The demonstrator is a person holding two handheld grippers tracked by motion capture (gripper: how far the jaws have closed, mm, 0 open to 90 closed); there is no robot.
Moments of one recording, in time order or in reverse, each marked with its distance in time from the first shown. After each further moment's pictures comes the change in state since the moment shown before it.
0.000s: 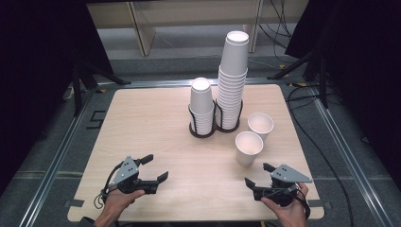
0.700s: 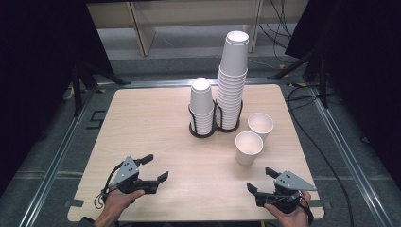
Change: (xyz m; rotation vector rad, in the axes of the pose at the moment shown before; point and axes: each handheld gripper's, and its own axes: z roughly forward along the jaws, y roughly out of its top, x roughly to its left) left arm 0.000 -0.001 0.001 -0.007 -0.001 0.004; right arm 0.005 -0.011 -0.011 -0.027 -0.013 0.011
